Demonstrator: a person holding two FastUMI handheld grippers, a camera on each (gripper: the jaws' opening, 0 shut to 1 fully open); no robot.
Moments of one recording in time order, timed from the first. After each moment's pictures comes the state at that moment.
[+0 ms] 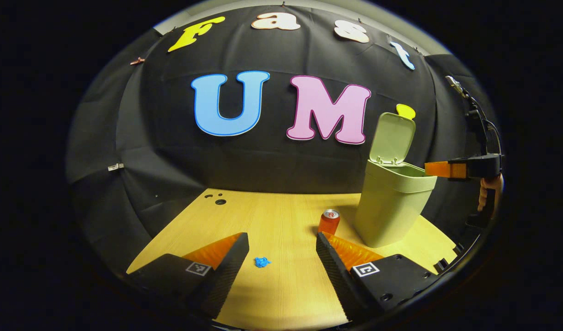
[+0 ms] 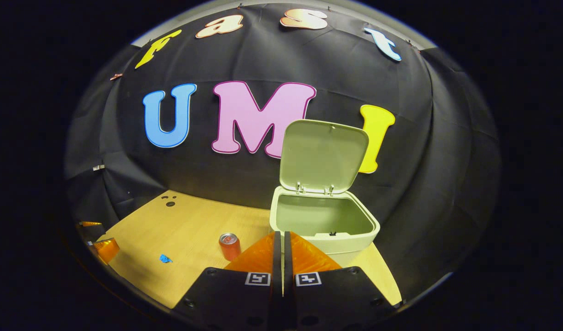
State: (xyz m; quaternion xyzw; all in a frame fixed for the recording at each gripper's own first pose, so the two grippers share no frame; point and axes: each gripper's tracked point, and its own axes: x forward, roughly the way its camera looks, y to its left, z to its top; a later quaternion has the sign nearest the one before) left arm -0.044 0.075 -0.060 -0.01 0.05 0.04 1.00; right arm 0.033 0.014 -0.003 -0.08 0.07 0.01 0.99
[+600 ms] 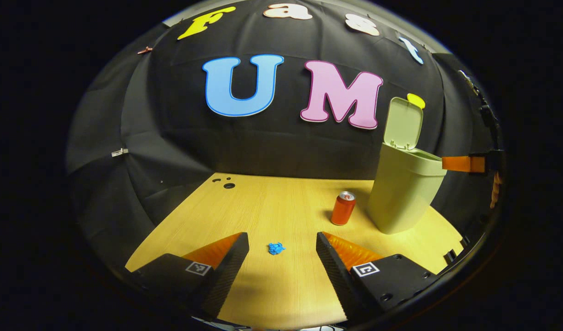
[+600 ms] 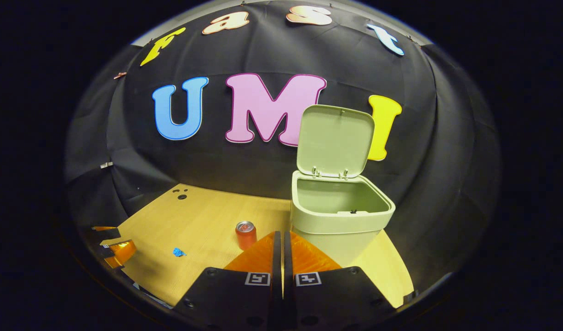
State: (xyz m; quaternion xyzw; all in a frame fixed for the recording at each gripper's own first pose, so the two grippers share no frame) left arm -0.028 0.106 -0.108 0.00 0.10 0.06 0.99; right arm 0.021 0.040 -0.041 -0.07 0.10 0.04 0.99
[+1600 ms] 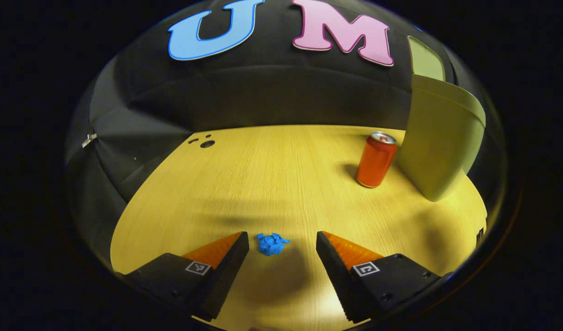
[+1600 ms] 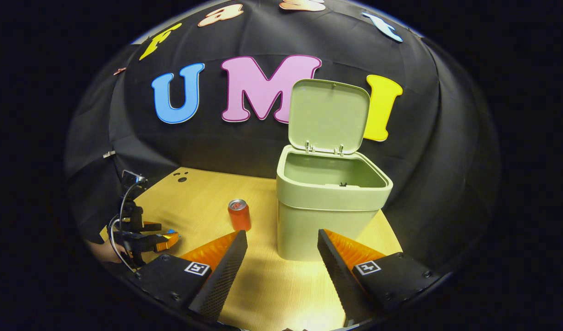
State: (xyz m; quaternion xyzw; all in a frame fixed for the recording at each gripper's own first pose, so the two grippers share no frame) left arm 0.106 0.124 -0.247 0.02 0.25 0.06 0.97; right arm 0.012 -0.004 -0.076 -0.08 0.15 0.05 0.98
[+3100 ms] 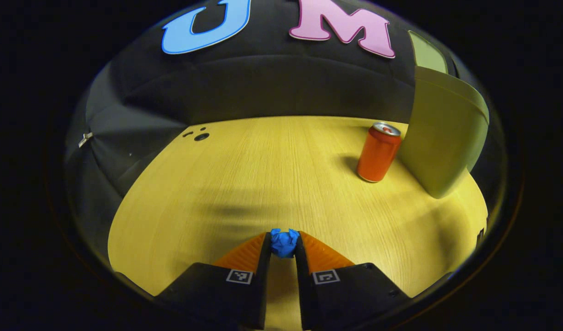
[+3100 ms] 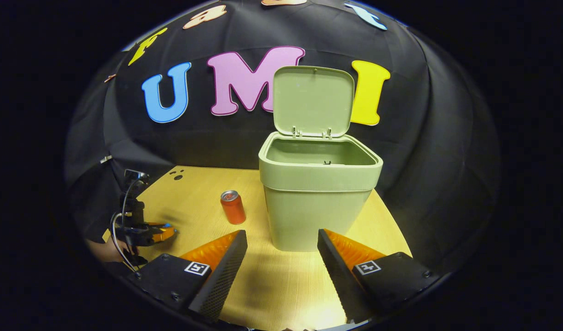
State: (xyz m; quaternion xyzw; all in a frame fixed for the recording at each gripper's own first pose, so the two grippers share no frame) left arm 0.115 0.108 -0.234 0.03 0.25 0.04 0.97; right arm 0.007 -0.025 -0.094 -0.04 0.18 0.04 0.98
